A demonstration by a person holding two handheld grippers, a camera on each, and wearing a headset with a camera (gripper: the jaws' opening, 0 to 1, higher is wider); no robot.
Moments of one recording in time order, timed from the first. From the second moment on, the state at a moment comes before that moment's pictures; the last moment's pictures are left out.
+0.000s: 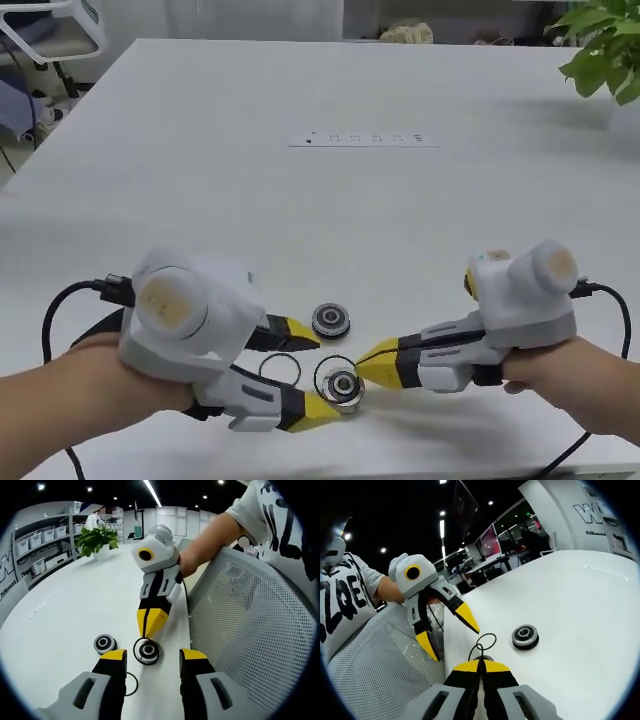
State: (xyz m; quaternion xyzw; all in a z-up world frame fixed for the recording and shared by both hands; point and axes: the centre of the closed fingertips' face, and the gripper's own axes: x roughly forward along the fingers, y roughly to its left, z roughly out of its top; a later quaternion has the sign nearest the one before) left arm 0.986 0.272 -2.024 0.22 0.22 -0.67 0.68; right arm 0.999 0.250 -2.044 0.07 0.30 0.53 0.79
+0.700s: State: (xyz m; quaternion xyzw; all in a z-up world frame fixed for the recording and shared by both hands) left arm 0.992 0.301 -1.998 0.18 0.21 -0.64 0.72; right arm 1.002 0.255 -2.028 0.07 0.29 0.54 0.79
